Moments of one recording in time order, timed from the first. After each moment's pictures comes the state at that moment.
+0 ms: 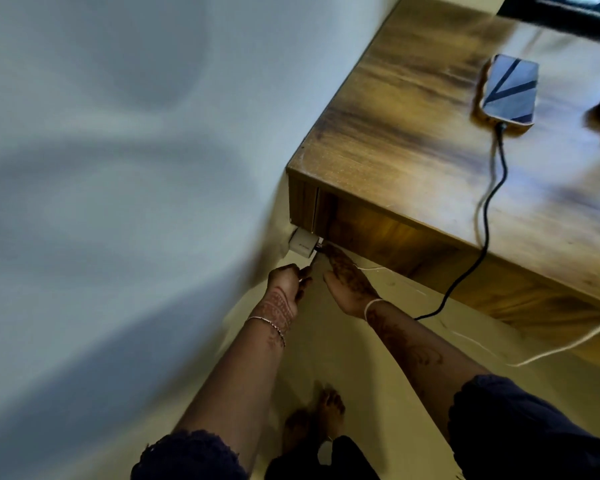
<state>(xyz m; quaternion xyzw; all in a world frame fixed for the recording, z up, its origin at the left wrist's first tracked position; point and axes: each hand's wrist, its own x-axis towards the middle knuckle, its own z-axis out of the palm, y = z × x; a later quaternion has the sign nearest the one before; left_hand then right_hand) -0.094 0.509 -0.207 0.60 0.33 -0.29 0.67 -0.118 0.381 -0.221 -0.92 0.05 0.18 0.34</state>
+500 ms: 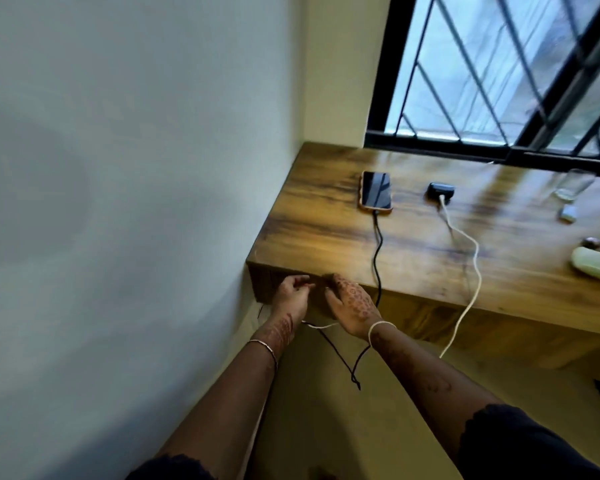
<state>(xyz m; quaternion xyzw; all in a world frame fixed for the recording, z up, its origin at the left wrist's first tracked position) -0.107 0.462 -0.065 0.74 0.03 -0.22 0.63 -0.167 0.338 -0.065 -0.93 0.12 -0.01 0.33</state>
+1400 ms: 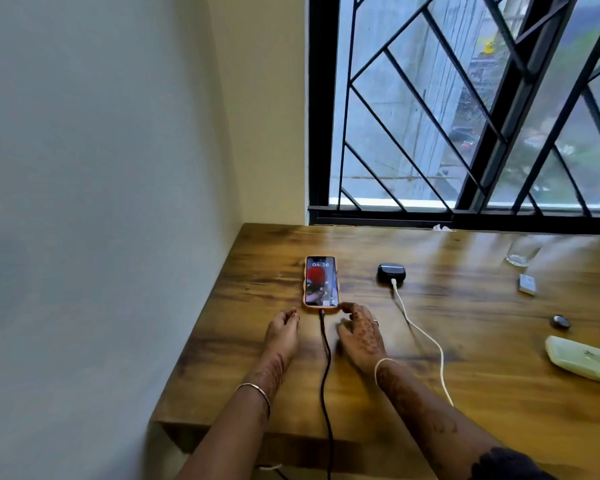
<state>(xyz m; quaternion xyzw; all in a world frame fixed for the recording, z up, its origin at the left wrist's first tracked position) 0.032 0.279 -0.054 0.75 -0.01 -0.23 0.62 -0.061 0.152 -0.046 -0.86 0.27 -0.14 0.41</state>
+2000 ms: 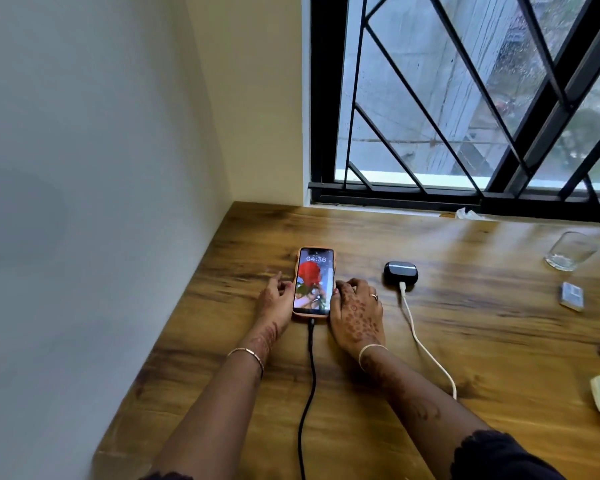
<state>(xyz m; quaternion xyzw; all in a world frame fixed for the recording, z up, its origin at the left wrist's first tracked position) 0.096 0.218 -0.042 0.84 -0.03 -0.17 0.52 0.008 0.098 -0.063 -0.92 0.28 -0.16 0.20</state>
